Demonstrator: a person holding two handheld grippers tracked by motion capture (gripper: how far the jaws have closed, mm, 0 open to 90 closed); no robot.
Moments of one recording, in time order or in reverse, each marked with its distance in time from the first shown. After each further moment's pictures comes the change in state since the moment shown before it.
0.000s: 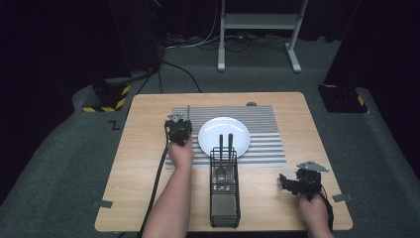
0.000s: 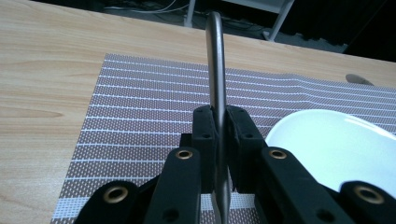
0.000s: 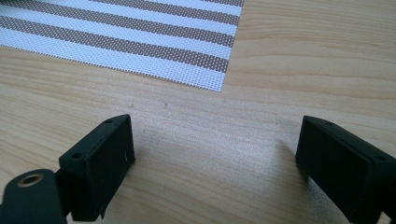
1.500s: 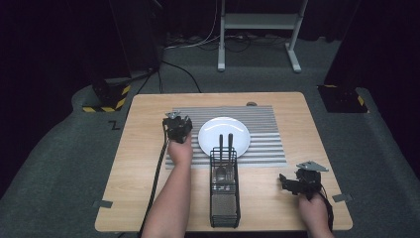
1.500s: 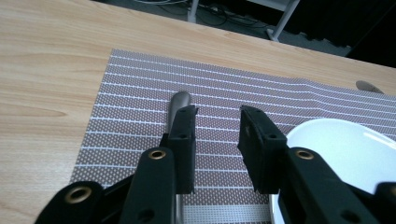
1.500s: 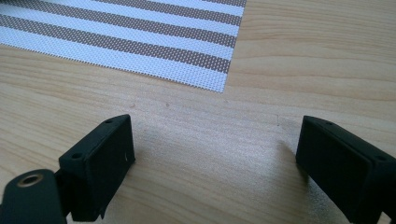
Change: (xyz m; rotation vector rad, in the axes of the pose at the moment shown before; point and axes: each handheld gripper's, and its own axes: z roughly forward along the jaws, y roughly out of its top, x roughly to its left) left arm 0.008 0.008 0.007 0.021 0.003 -0.037; right arm 0.000 0.000 0.000 0.000 0.007 -0.007
